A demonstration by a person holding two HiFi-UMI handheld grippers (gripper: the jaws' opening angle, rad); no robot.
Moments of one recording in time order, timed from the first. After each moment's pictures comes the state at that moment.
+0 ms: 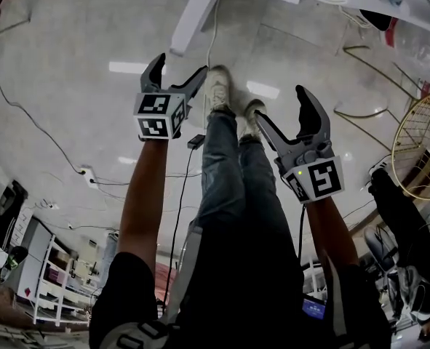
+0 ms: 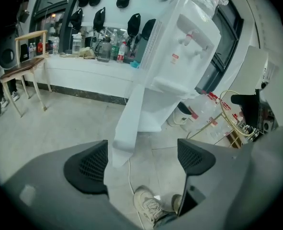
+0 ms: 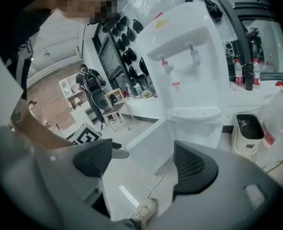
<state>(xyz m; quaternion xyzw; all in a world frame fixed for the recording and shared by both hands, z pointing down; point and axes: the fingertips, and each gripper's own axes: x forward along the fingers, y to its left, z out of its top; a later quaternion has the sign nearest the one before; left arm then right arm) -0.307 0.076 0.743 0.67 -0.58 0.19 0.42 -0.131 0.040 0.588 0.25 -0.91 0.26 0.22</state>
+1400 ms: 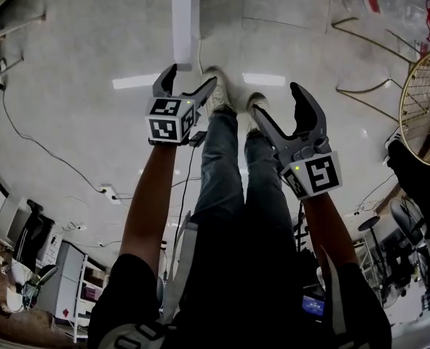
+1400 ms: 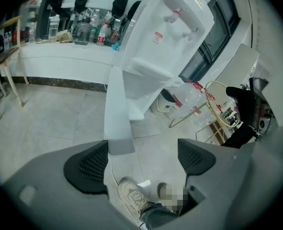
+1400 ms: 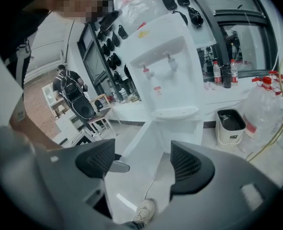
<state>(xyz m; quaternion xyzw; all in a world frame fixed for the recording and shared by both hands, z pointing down) -0.237 0.067 0.759 0.71 -0.48 0.23 0.46 -0.104 0.028 0.581 0.35 -0.87 0.29 0.20</state>
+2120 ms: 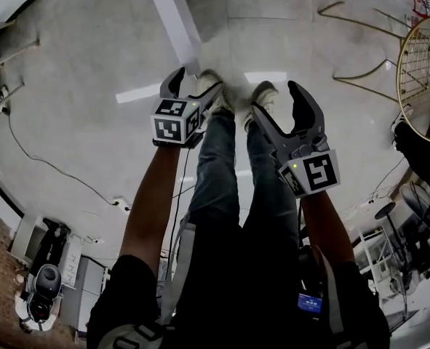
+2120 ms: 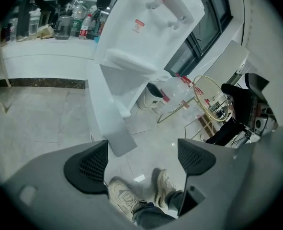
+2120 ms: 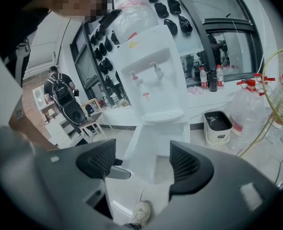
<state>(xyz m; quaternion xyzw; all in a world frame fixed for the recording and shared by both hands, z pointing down) -0.179 0.059 0.755 0.74 -0.41 0.24 0.47 -0.061 0.032 0.579 0.40 -0.85 0.28 0.19</state>
